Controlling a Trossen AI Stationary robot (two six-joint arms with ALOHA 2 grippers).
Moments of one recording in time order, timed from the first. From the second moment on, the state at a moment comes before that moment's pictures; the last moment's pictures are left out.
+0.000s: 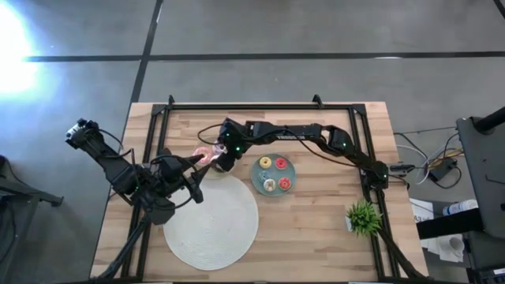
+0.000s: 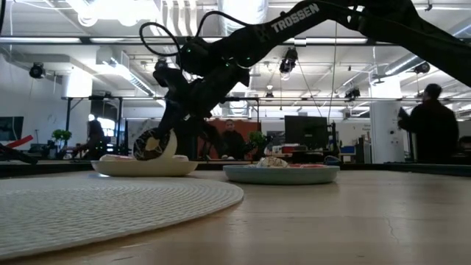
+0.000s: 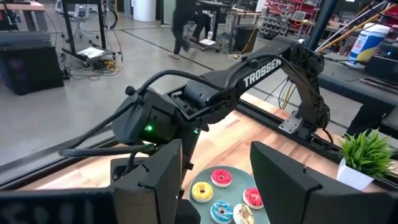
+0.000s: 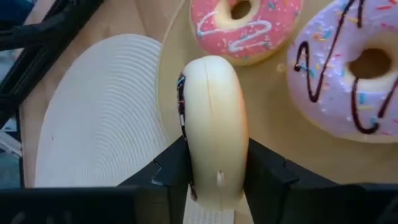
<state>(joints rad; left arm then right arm) -0.68 1.15 1.19 -0.81 -1.28 -0.98 -0.22 2.41 2.03 -0.52 -0.40 0.52</state>
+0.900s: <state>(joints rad) -0.68 1.15 1.19 -0.81 -1.28 -1.00 -0.19 2.42 2.03 -0.54 -0.22 0.37</state>
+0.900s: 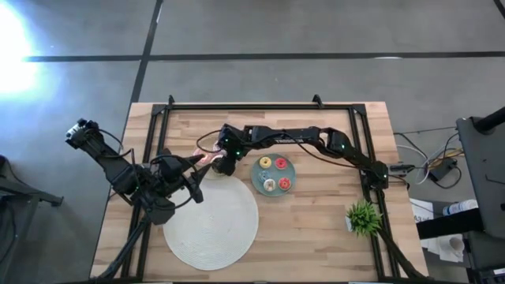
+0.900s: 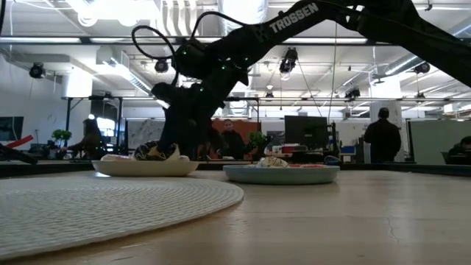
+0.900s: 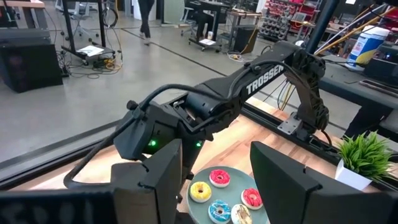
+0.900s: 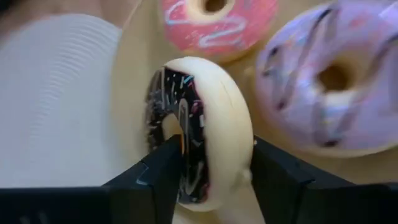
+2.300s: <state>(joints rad) -0.44 1.15 1.15 -0.76 -0.97 -0.84 -0.15 1.43 1.13 -0.38 0.12 0.07</state>
